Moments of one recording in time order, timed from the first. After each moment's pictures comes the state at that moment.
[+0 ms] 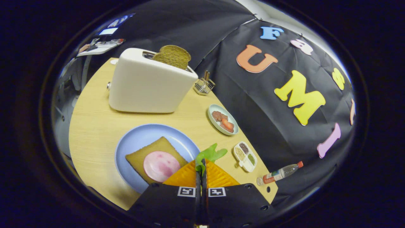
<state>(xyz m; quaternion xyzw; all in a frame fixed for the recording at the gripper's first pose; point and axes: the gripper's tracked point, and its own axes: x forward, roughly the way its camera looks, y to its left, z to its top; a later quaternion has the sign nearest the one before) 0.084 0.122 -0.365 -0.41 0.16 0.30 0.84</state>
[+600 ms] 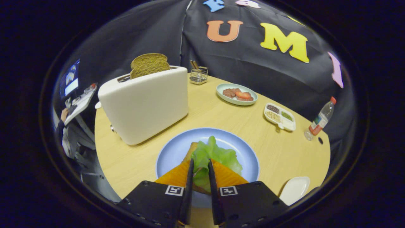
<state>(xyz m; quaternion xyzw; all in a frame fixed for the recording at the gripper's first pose) 0.047 0.164 -0.399 -0.14 0.33 0.30 0.88</state>
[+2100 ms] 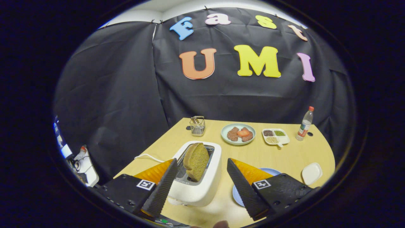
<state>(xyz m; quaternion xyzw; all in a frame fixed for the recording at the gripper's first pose) 0.021 0.345 -0.229 0.02 0.24 0.16 0.96</state>
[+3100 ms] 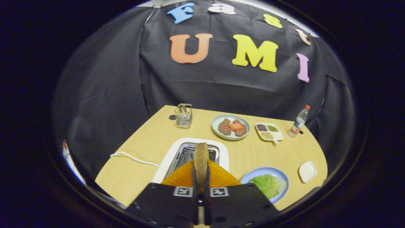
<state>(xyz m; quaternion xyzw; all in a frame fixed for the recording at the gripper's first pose) 0.079 0.375 -0.271 -0.02 0.28 0.08 0.95</state>
